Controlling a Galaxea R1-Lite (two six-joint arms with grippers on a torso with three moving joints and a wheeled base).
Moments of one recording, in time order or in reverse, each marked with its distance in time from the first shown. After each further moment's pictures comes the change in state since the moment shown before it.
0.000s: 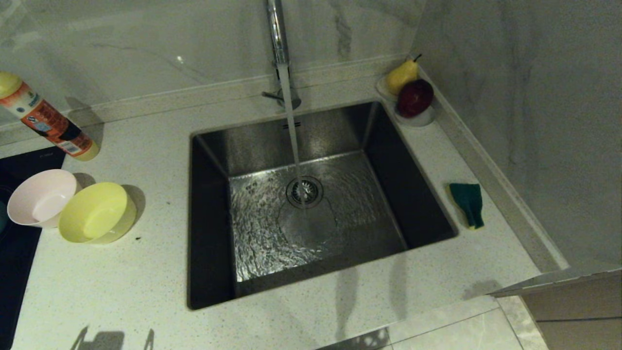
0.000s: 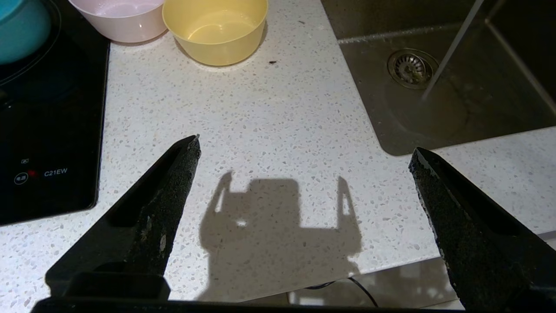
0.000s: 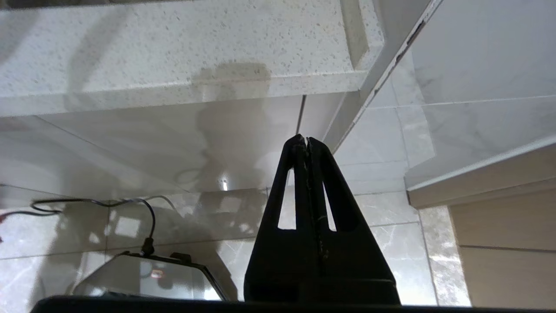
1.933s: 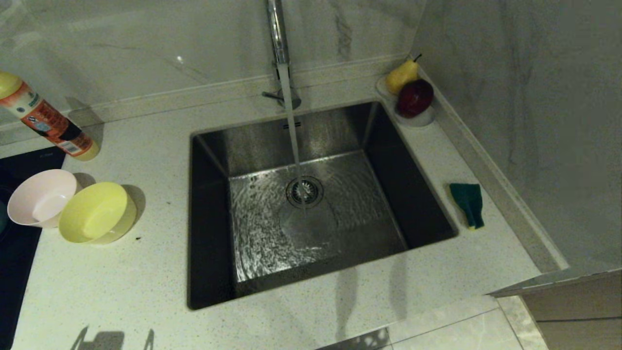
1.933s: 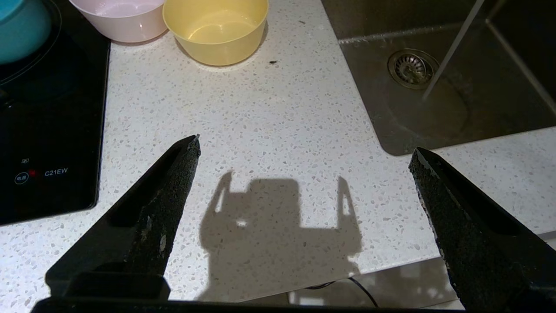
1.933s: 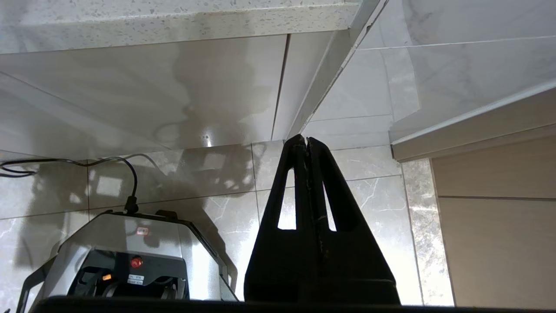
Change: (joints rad) left arm 0.000 0.000 0.000 0.000 0.000 -0.001; right arm 0.000 -0.003 -0.003 0.181 -0.065 -0.030
